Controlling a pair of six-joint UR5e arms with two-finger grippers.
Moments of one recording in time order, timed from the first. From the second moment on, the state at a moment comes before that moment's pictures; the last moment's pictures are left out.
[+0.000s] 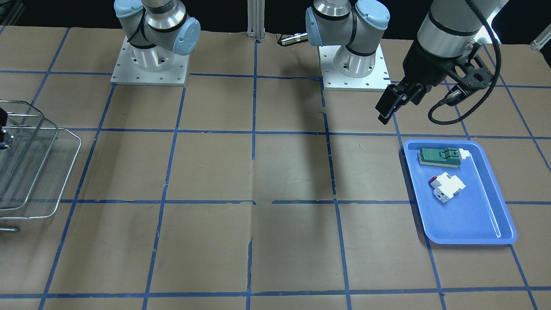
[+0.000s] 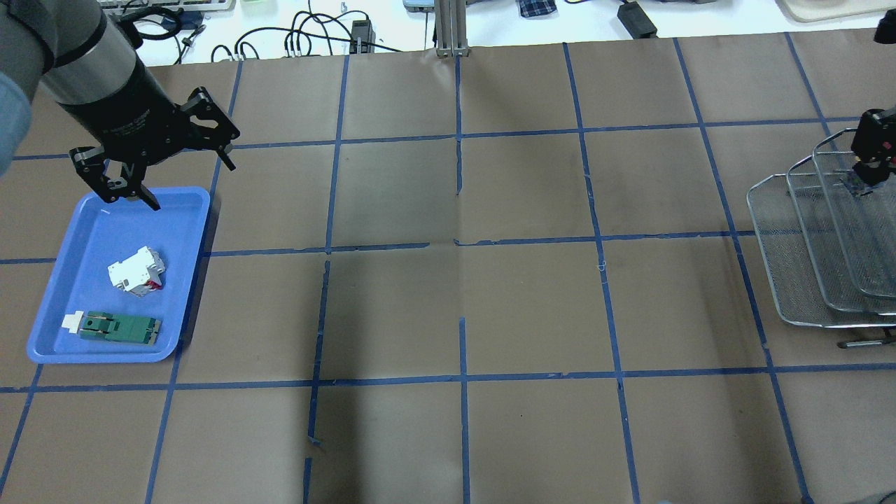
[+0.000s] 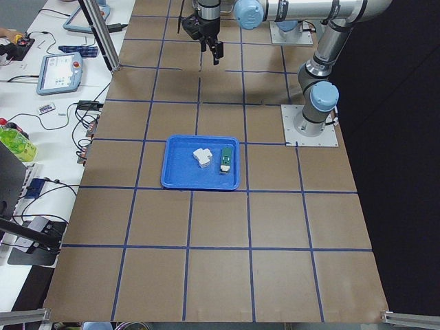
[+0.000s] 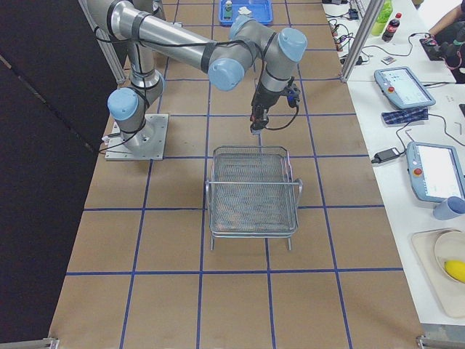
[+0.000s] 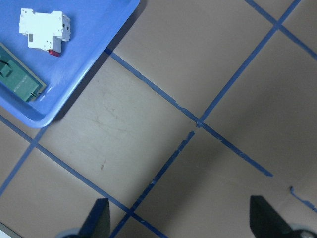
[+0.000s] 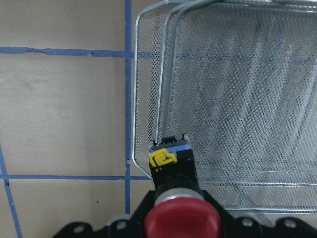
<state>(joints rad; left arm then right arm) -1.46 -1.51 -1.62 -1.59 1.61 -0.44 1.04 -1.38 1.48 -1.48 -1.73 -0.55</state>
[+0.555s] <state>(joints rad) -1.45 -1.49 -1.64 -1.64 1.62 -0.17 0.90 -1.34 1.54 -1.59 -1.76 -0.61</state>
